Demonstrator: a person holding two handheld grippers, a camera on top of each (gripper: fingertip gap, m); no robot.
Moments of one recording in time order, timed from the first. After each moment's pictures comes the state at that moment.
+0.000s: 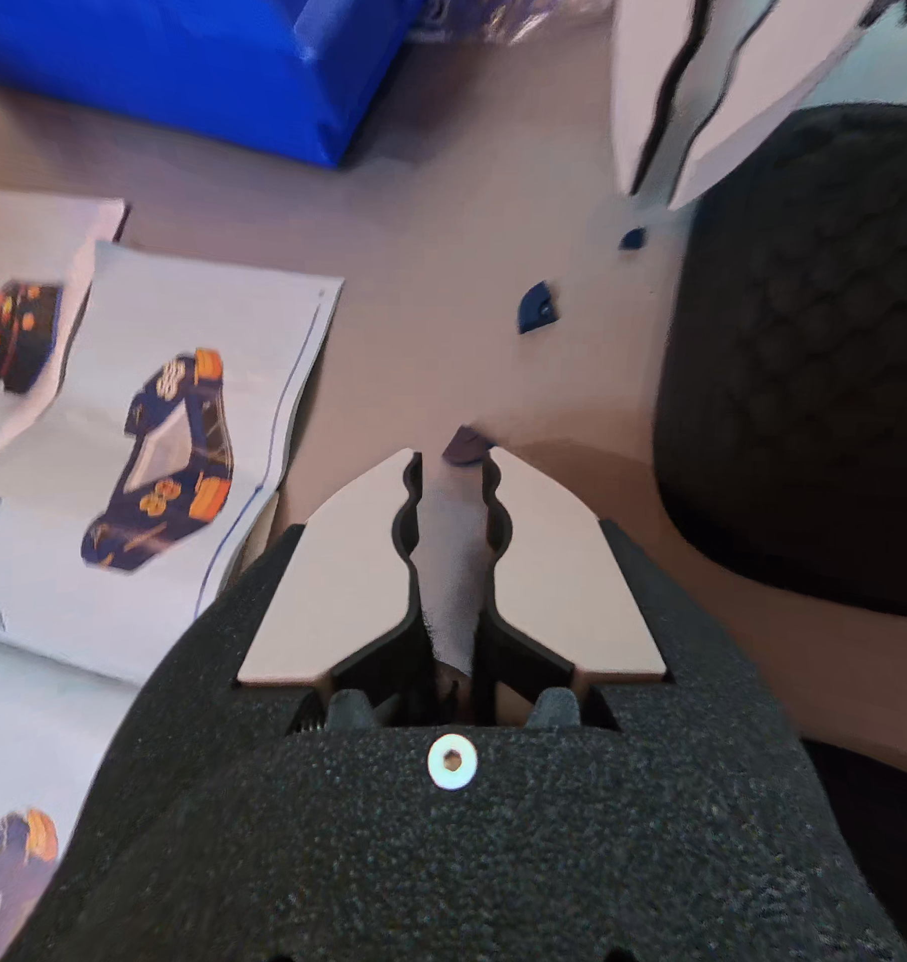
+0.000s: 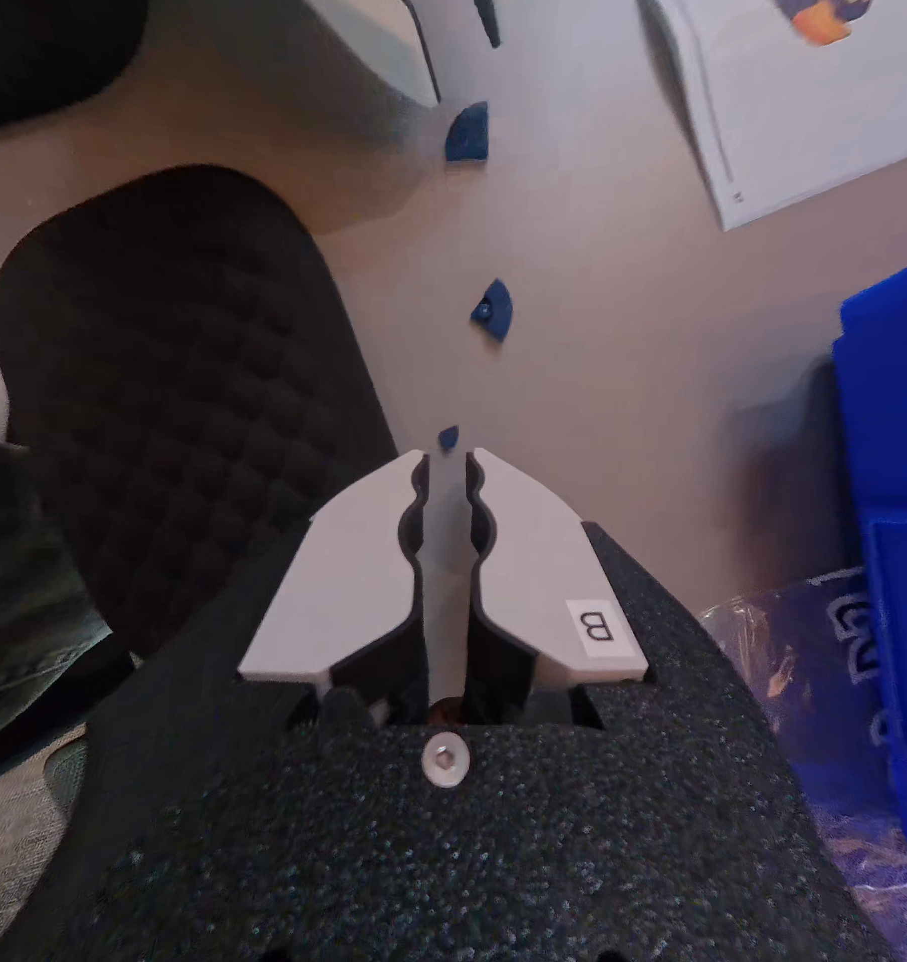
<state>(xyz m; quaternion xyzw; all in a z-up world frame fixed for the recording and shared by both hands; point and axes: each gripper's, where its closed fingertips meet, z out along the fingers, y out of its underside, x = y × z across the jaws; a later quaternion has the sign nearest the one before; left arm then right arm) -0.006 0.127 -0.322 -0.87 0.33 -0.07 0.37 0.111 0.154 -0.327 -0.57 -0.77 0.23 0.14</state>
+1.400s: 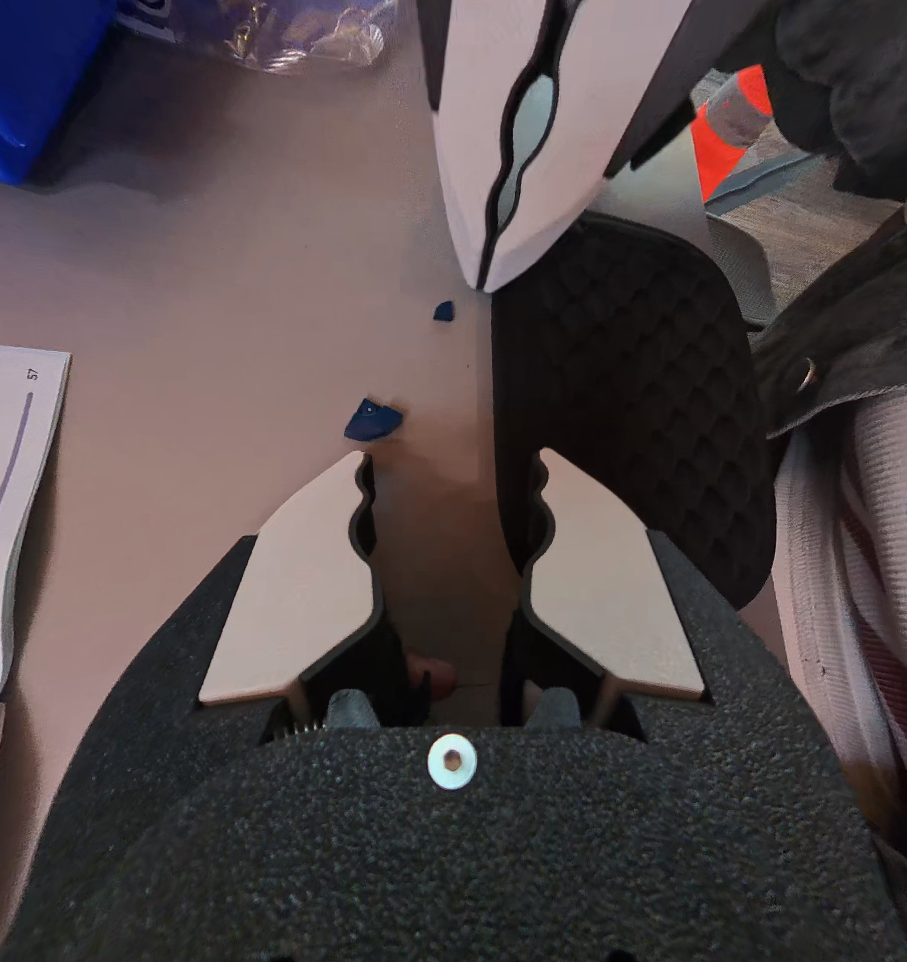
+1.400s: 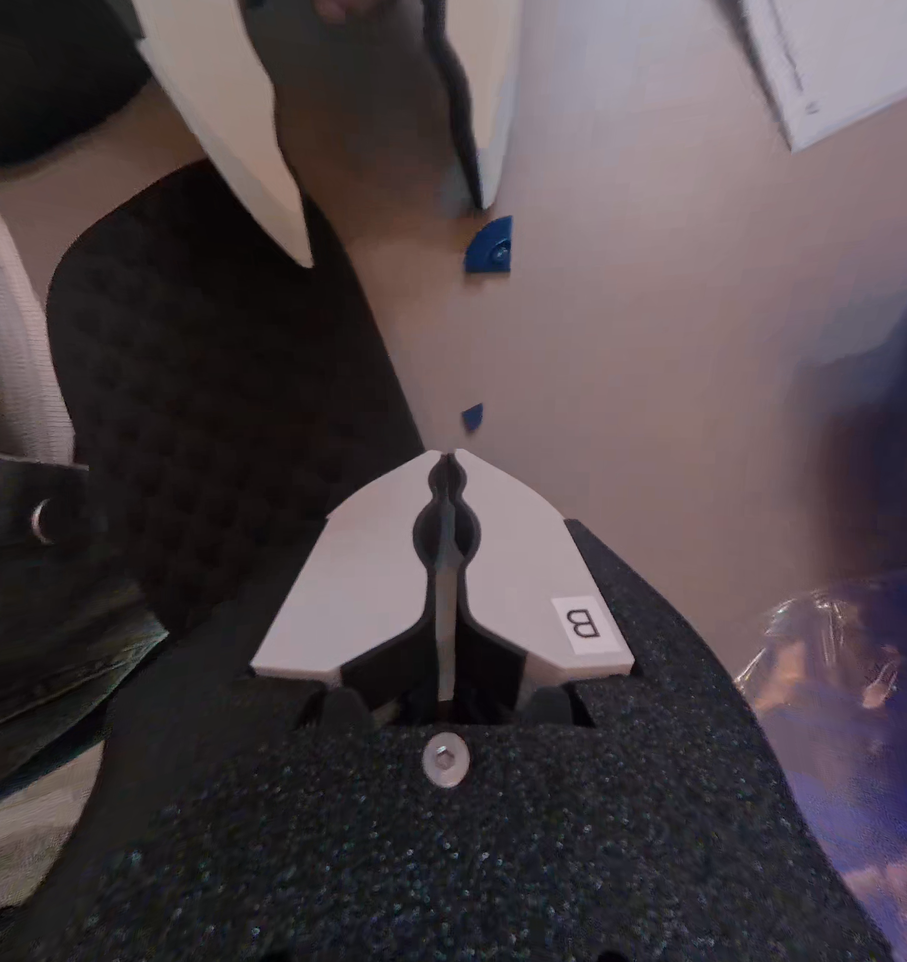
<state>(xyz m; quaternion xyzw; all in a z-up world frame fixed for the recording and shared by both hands) 0.058 0.113 -0.330 -0.84 0.36 -0.29 0.28 0.120 0.147 -0.335 -0.60 -0.75 0.26 0.09</state>
